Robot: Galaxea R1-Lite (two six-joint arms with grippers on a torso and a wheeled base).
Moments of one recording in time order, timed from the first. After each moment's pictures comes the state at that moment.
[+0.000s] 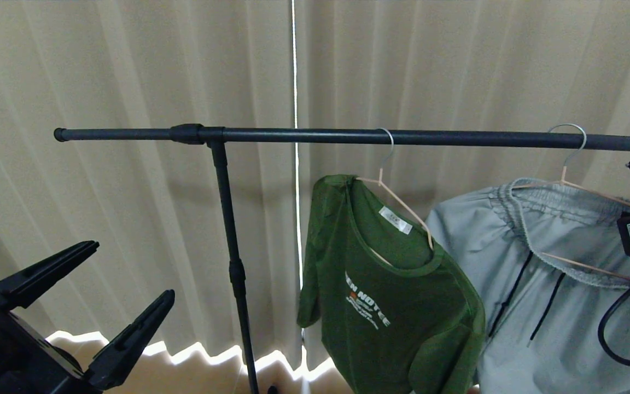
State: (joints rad) left arm -0.57 1.13 0.00 -1.29 0.10 0.30; right arm -0.16 1.42 -0.79 -0.23 -0.26 -0.33
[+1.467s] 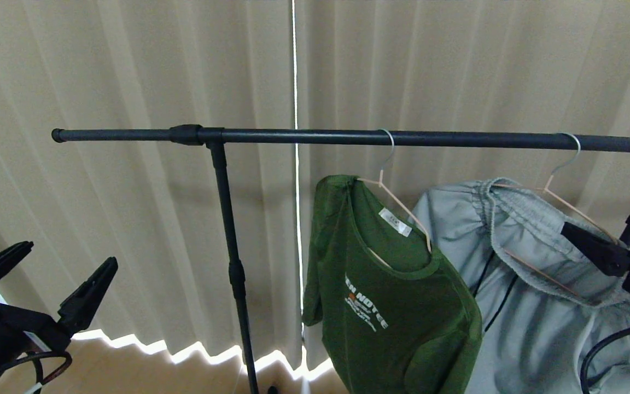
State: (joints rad) left arm -0.19 1.16 0.00 -1.27 0.10 0.22; right arm 0.03 1.13 -0.40 -0.60 0.05 0.01
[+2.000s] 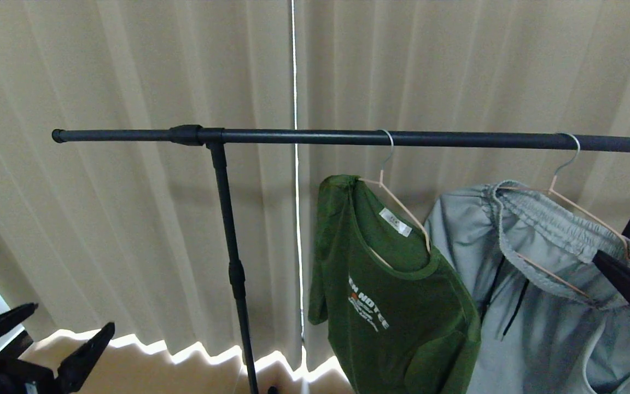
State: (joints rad) left arm -0.15 0.95 -0.08 -0.59 0.10 0.22; right arm 0.06 0.91 -0.26 -0.64 0.09 -0.14
